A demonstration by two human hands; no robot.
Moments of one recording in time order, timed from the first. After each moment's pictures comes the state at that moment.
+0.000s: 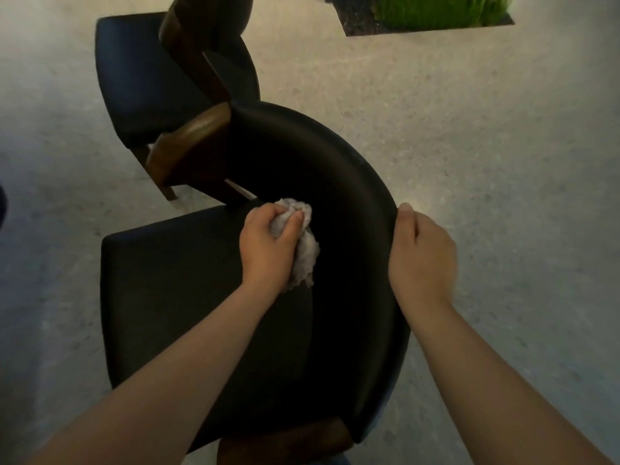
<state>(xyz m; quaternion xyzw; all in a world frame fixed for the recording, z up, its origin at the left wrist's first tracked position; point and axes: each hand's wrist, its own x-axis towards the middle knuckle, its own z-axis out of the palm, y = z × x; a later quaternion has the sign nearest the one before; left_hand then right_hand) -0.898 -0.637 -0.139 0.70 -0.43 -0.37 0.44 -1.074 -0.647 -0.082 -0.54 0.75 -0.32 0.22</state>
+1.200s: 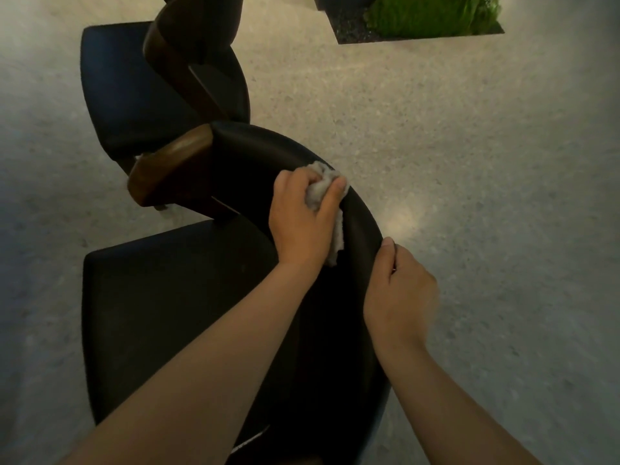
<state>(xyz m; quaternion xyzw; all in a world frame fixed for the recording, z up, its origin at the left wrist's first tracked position) -0.959 -0.706 -0.102 0.67 -0.45 -0.27 0.52 -1.071 -0.648 -0.097 -0.54 0.77 -0.30 0.16</state>
